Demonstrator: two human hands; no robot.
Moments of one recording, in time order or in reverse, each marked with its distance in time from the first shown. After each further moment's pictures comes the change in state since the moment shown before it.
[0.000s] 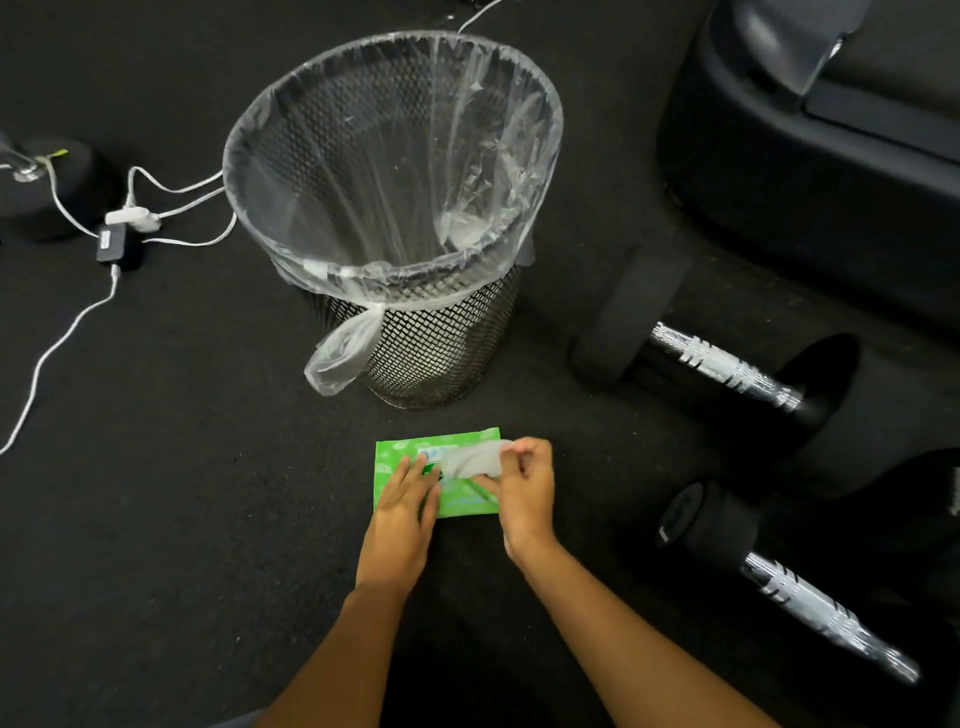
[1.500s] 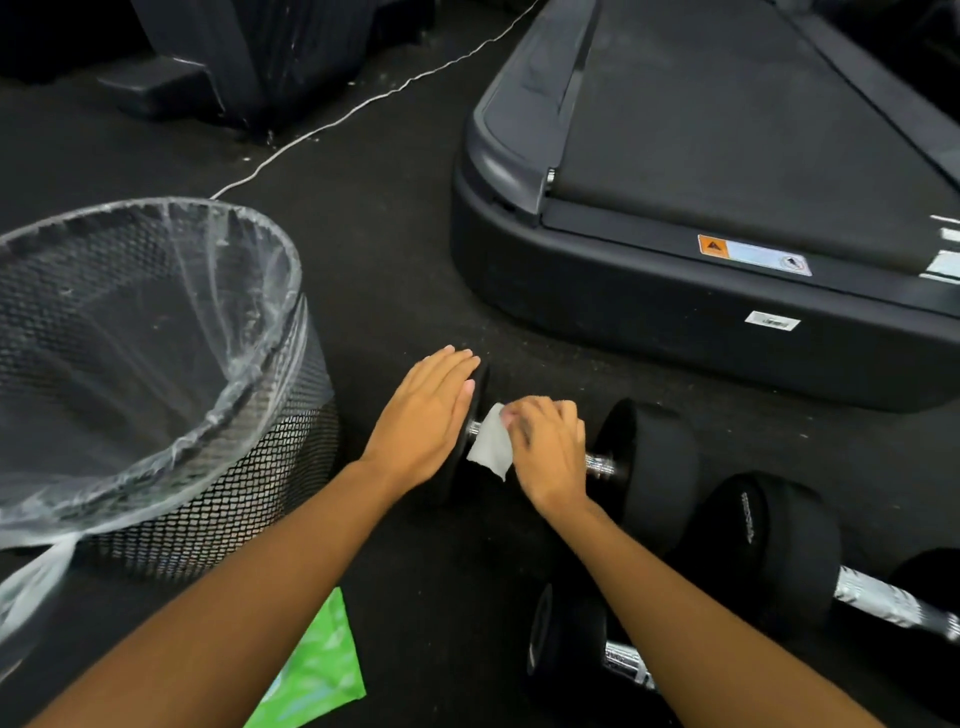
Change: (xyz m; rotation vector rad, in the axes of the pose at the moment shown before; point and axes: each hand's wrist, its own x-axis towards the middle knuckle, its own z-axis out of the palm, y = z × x) left_hand 0.173 0.237 0.018 0.204 -0.009 0.842; right_hand 0.122 -0.139 -0.134 -1.073 0.279 -0.674
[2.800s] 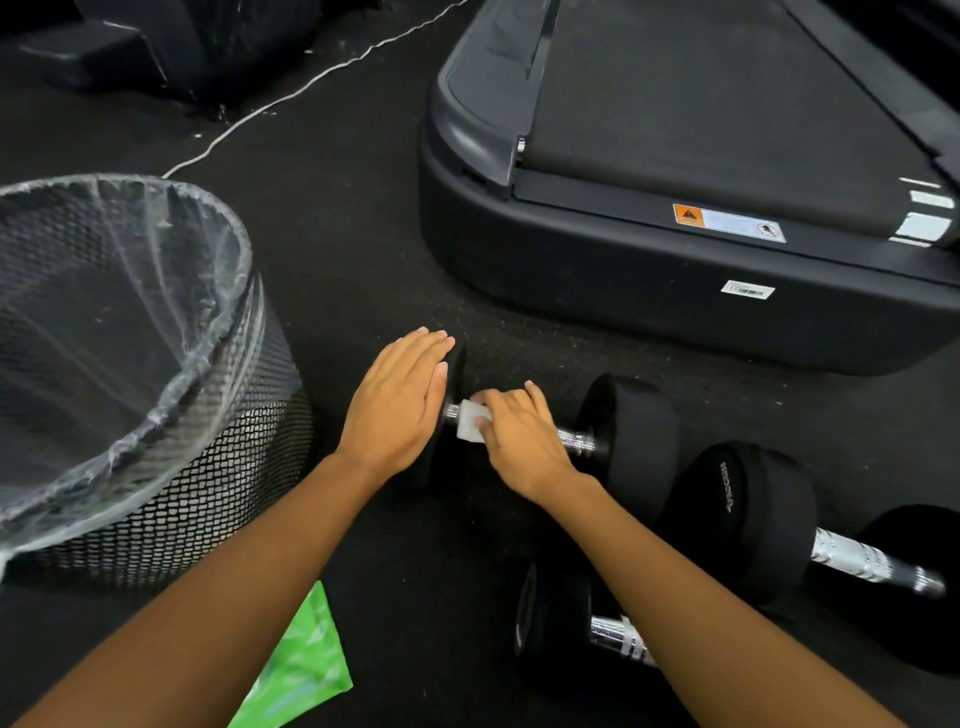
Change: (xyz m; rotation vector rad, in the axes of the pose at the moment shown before) left_hand -0.001 0.003 0.000 -0.019 0.094 -0.010; right_hand 0.001 -0.002 -0.010 -0.166 -0.298 -0.158
